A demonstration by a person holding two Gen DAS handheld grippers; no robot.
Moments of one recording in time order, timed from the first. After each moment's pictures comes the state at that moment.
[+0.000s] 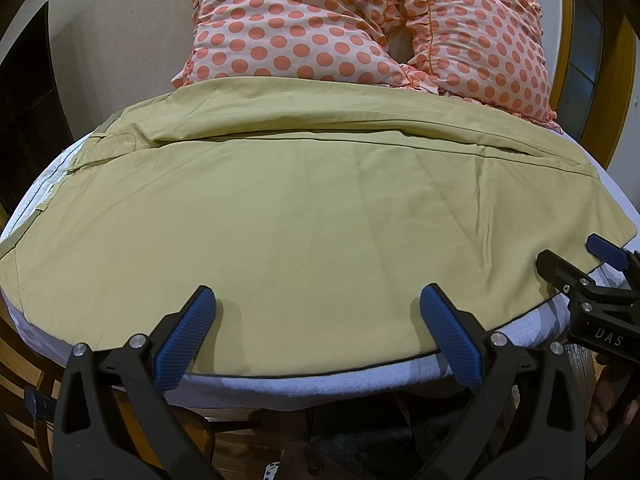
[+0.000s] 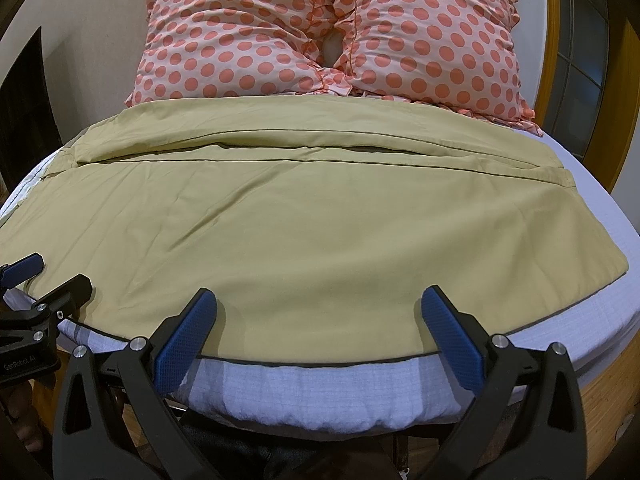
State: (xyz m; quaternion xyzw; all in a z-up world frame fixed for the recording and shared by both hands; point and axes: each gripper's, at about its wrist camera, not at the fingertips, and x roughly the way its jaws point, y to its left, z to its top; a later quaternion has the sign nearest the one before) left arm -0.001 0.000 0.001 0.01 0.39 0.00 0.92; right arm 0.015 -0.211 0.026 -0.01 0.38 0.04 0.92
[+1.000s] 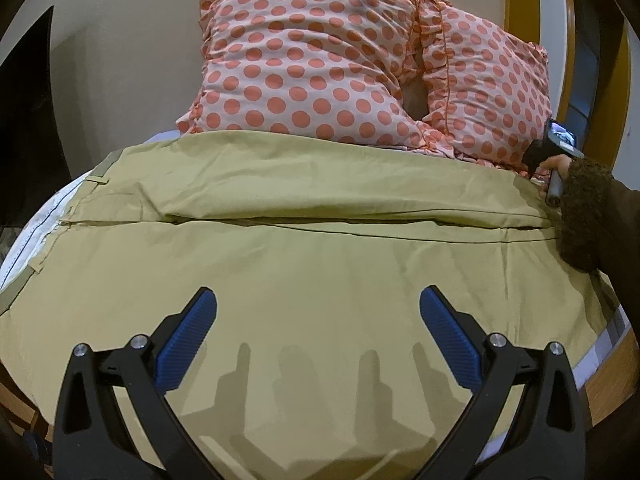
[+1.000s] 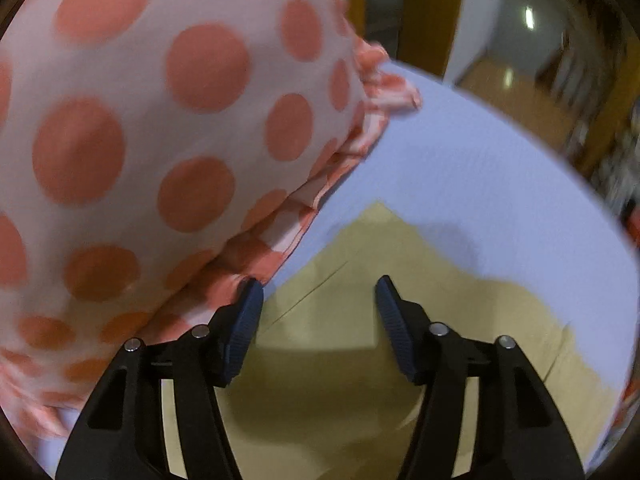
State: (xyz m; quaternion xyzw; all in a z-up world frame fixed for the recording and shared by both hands) left arm 0.053 0.045 0.042 -0.01 0.32 -0.02 0.95; right arm 0.394 -0.442 0.020 0.17 0.46 -0.35 0.80
